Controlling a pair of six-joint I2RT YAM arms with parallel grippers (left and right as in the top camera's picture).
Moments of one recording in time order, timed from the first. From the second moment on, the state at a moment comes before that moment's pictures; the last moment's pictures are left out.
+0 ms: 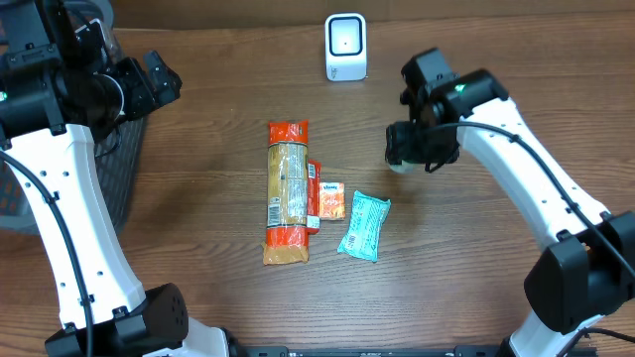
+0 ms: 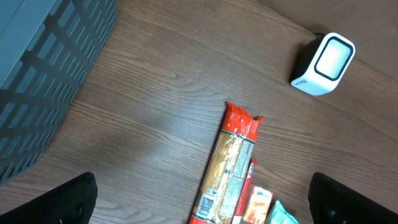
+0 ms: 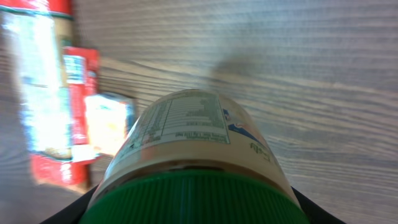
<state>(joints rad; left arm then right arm) 0.28 1.70 2.15 -1.46 0.20 -0.23 0.41 1.86 1.72 -1.22 -0.15 0.33</state>
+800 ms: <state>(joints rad) 0.28 1.70 2.15 -1.46 0.20 -0.23 0.41 1.97 1.98 -1.02 -0.11 0.37</state>
